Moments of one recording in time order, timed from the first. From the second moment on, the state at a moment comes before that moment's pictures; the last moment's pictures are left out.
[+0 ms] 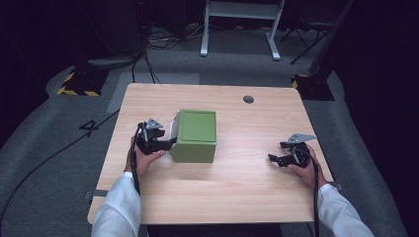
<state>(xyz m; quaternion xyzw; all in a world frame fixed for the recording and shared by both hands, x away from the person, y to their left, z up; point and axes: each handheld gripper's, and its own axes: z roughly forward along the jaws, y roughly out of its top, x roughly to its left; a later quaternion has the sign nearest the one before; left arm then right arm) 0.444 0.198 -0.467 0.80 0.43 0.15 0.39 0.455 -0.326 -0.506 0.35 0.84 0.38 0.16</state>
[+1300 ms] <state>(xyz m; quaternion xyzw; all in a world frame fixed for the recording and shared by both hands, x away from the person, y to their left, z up) 0.441 0.243 -0.471 0.79 0.45 0.16 0.38 0.455 -0.326 -0.506 0.35 0.84 0.37 0.16</state>
